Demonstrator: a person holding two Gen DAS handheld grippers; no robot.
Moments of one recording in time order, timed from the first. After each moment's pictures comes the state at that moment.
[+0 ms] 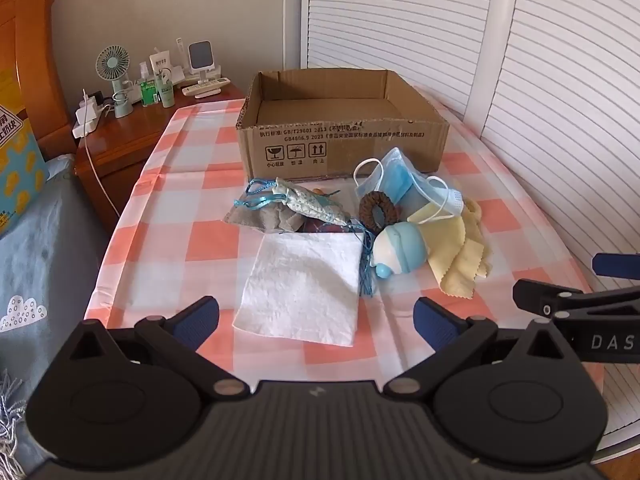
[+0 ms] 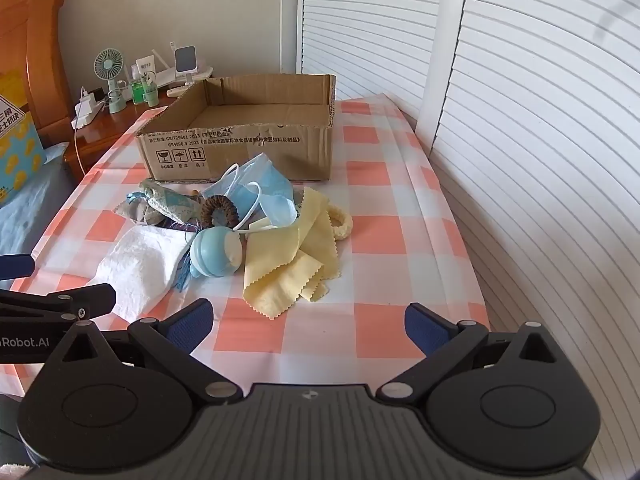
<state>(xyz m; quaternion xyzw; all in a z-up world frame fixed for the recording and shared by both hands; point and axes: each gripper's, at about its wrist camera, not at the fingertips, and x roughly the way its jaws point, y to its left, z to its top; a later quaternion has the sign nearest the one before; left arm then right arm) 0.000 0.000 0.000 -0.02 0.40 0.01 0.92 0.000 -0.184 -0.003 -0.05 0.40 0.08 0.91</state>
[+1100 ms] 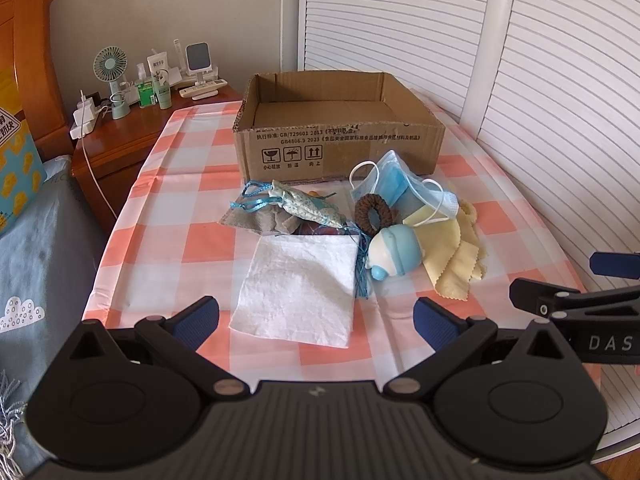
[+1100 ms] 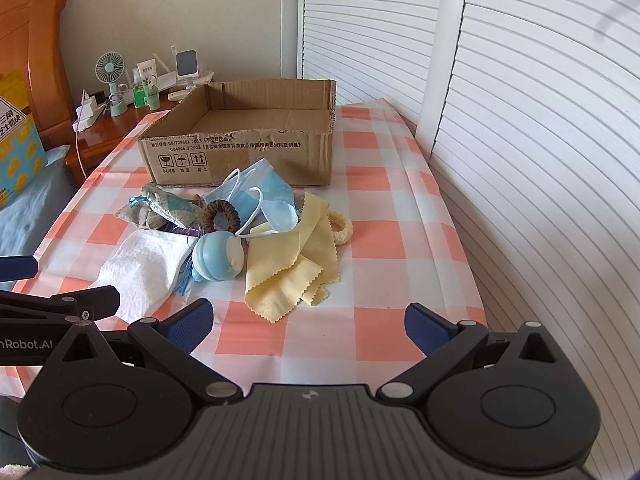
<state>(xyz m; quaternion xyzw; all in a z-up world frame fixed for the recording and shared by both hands) 0.003 -0.003 0.000 -0.02 0.40 0.01 0.92 -0.002 -0.185 0.001 -0.05 0.39 0.08 0.92</state>
